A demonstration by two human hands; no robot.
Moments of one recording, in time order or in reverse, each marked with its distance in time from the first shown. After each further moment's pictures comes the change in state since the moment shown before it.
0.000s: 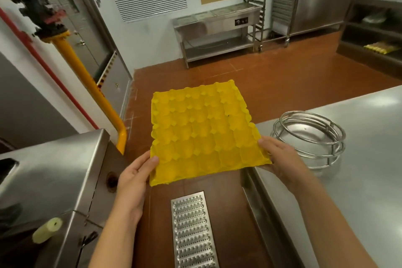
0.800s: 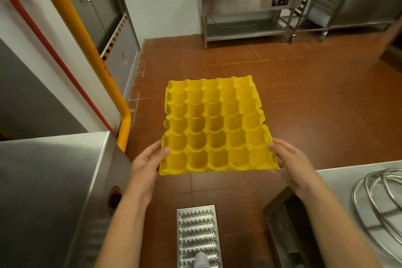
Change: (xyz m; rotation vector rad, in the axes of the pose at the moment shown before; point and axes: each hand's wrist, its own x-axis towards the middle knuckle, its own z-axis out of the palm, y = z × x) left_hand 0.343 -0.004 -0.095 -0.091 0.070 -0.145; right_hand 0.300 0.014 0.189 -0.065 0.011 0.143
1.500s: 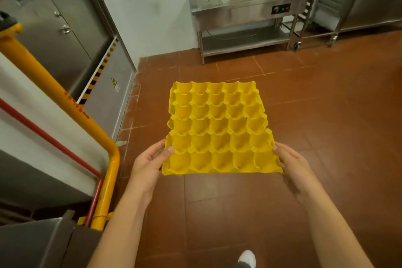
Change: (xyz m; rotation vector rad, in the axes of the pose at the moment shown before) left_hand 0.284 0.081 0.205 0.121 -0.132 0.050; right_hand 0.317 -0.131 -0.054 0.068 0.047 -0.055
